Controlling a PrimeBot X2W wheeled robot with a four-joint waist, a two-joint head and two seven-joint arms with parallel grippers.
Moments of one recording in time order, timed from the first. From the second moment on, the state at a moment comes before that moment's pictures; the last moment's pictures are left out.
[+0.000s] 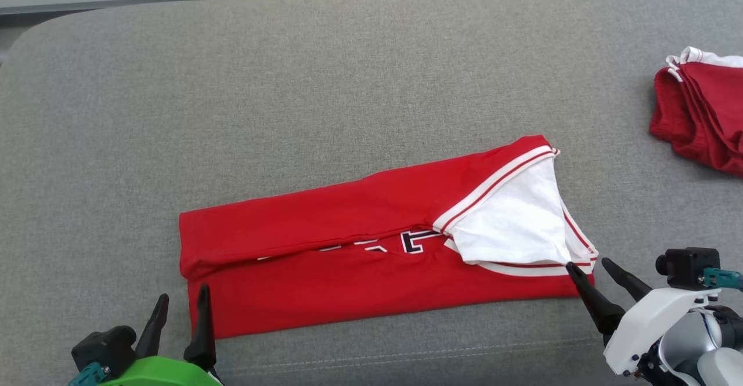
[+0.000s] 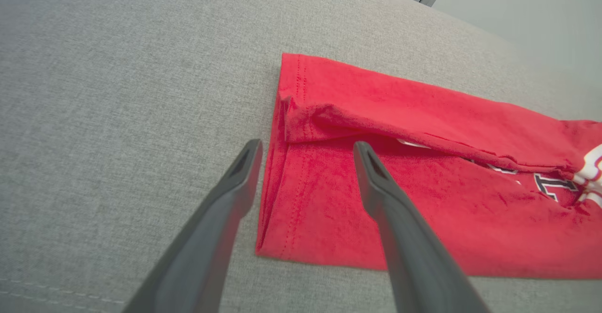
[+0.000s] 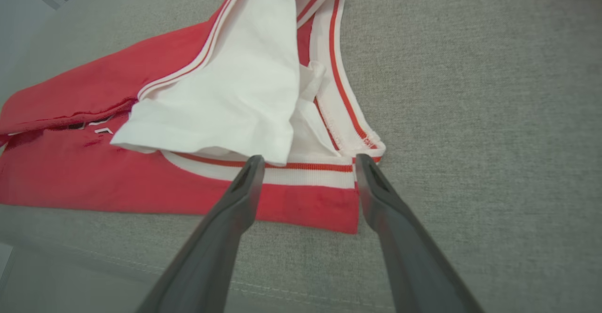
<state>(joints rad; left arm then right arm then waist) 0.01 0.40 -0.43 0.16 -0.85 0.20 -0.24 -0.01 -0.38 0.20 0.08 0.64 0.13 0.18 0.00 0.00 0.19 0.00</state>
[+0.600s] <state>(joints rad) 0.02 0.39 -0.47 0.02 -0.81 0.25 -0.22 -0.09 -0.37 0.06 0.12 0.62 0.13 0.33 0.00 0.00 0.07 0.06</state>
